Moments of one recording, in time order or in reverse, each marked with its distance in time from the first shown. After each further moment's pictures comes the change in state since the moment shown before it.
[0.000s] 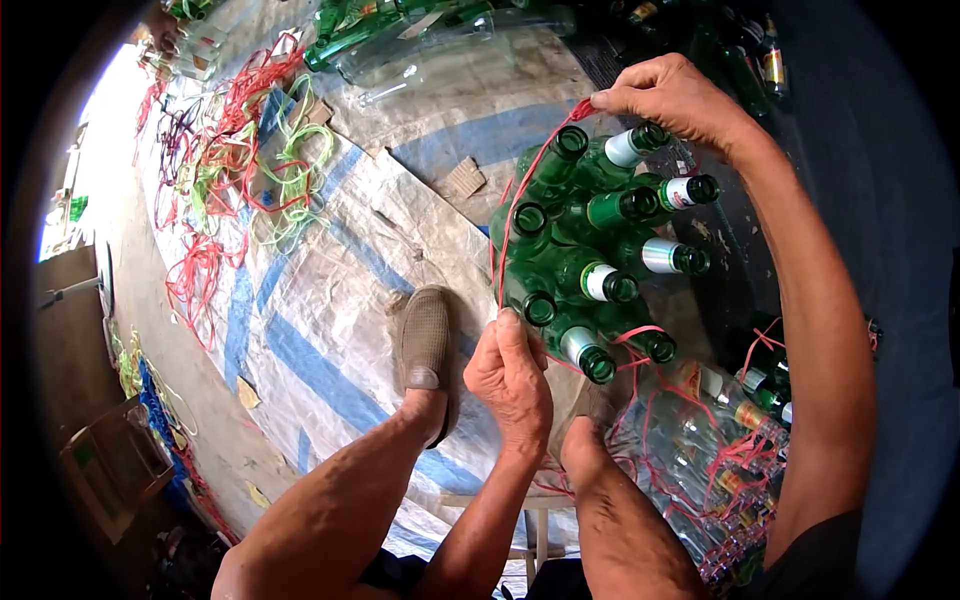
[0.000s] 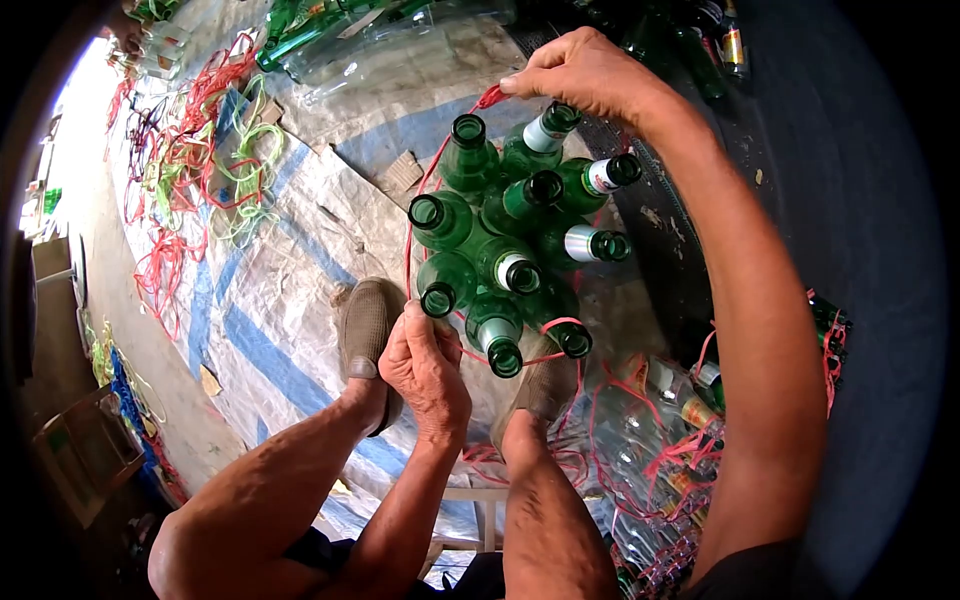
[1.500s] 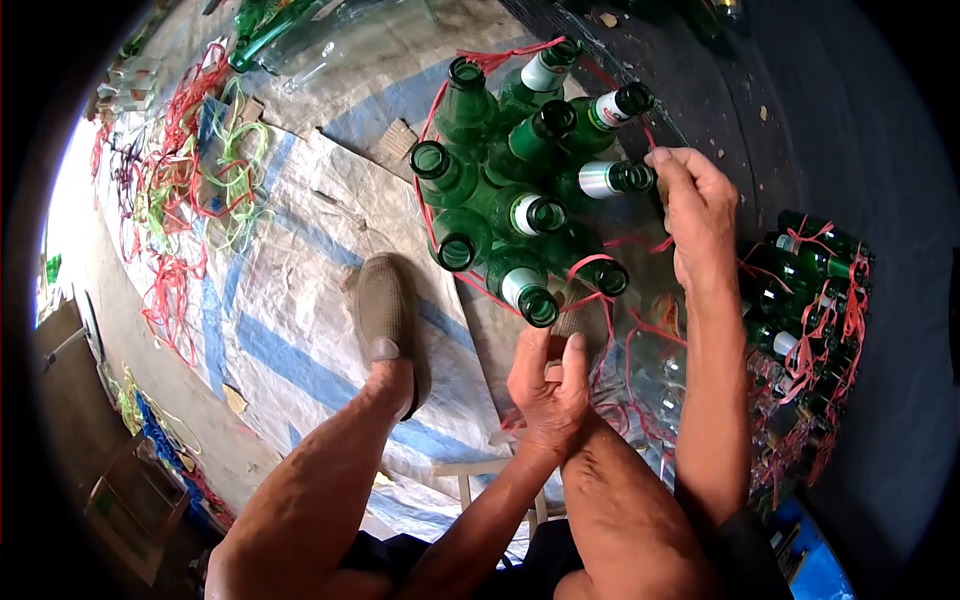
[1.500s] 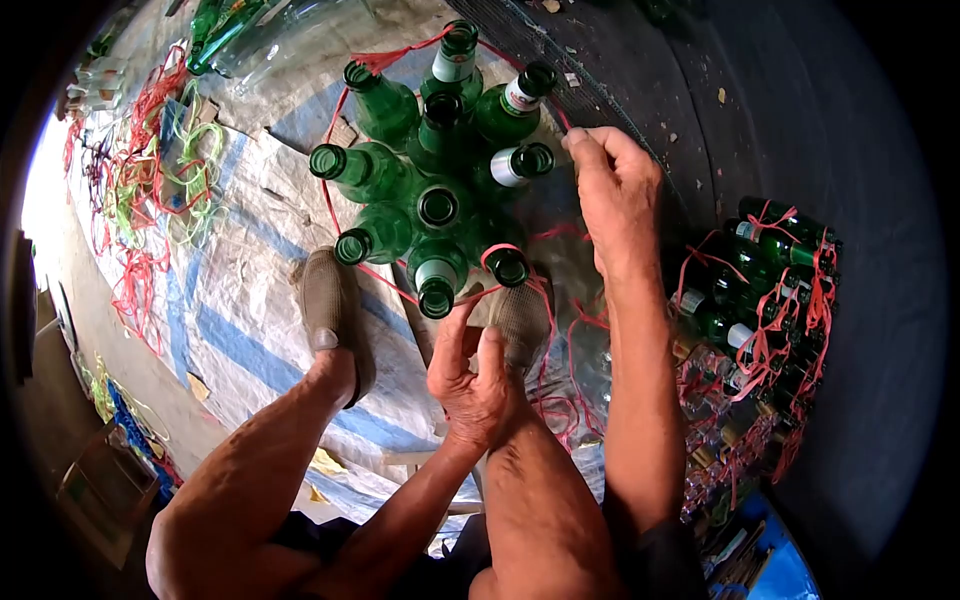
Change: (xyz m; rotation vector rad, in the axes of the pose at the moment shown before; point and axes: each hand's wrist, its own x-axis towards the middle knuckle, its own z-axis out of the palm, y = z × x) left_hand -0.096 -0.048 0.002 0.259 -0.295 0.119; right_hand -0.190 0.014 0.058 0.467 0.699 0.531
